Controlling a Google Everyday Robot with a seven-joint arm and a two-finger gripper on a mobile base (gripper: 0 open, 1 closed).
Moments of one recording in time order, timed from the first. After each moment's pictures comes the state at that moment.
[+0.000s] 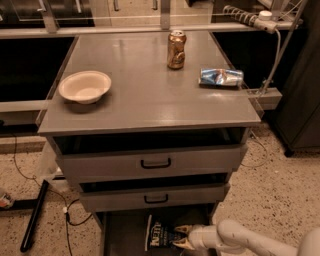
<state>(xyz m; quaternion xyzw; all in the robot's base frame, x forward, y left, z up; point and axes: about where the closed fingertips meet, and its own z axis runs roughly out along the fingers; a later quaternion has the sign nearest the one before) 0.465 -0.091 0.205 -0.58 0.69 0.24 0.36</state>
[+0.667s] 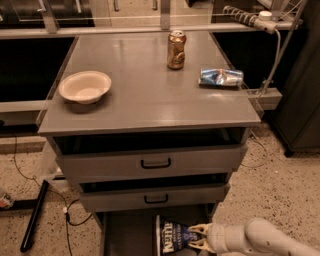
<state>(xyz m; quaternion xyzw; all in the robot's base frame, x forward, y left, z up) 0.416 -0.134 0.357 -0.63 0.65 0.20 0.39</state>
